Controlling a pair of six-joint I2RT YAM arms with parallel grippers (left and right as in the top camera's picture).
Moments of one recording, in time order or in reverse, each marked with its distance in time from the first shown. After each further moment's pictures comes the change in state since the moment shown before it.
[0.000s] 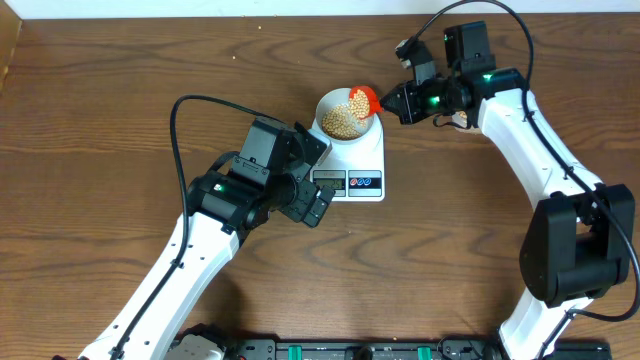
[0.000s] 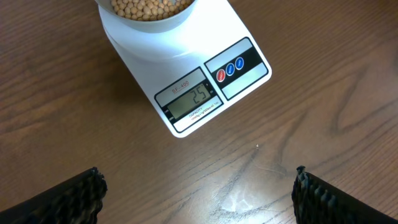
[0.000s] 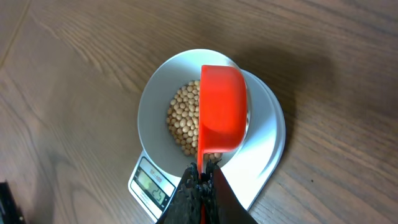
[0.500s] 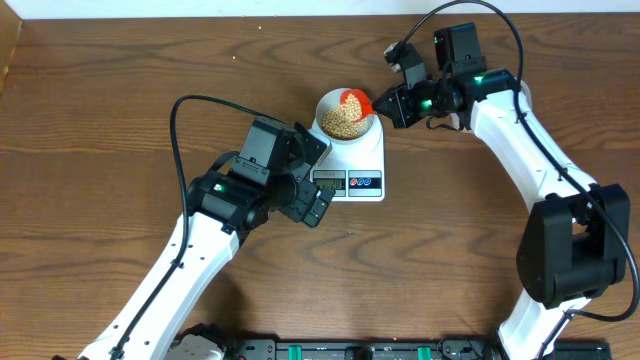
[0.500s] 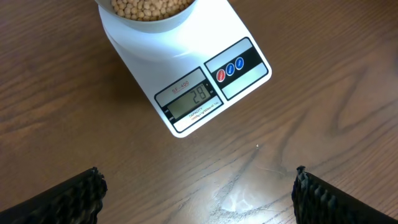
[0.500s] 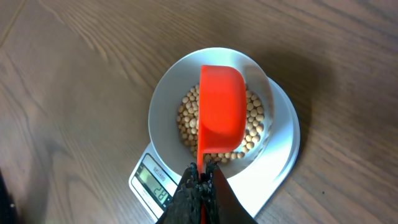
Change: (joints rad) left arm 0.000 0.000 0.000 0.000 0.000 0.000; right arm 0.029 0.000 0.000 0.001 0.000 -0.060
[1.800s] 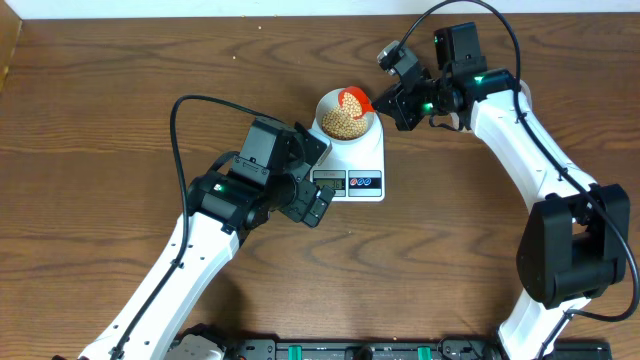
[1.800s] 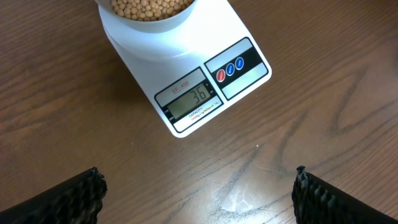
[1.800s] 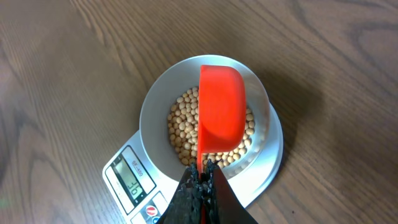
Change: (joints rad) left arm 0.000 0.000 0.000 0.000 0.000 0.000; right arm 0.000 0.000 0.000 0.012 0.002 -0.216
